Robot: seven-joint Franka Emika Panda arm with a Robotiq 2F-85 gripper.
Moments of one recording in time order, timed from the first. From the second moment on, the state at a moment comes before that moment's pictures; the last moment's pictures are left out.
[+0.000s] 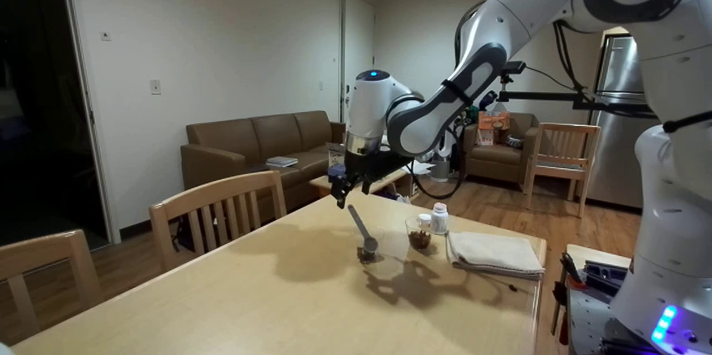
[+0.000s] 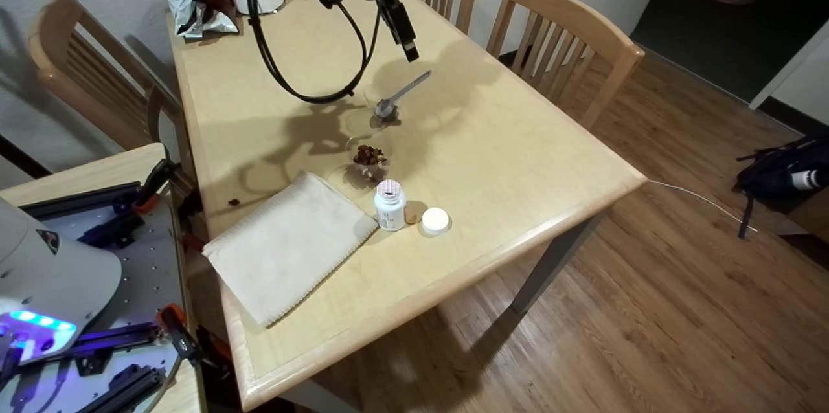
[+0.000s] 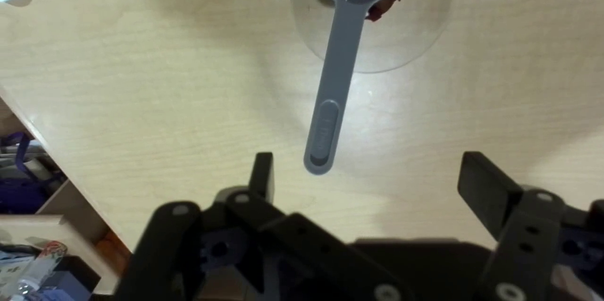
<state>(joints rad) 0.28 0.34 -0.05 -2.01 -0.46 2.53 0.81</state>
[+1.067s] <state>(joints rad) 0.29 0.39 -0.10 -1.96 -0.34 2.45 1.17</state>
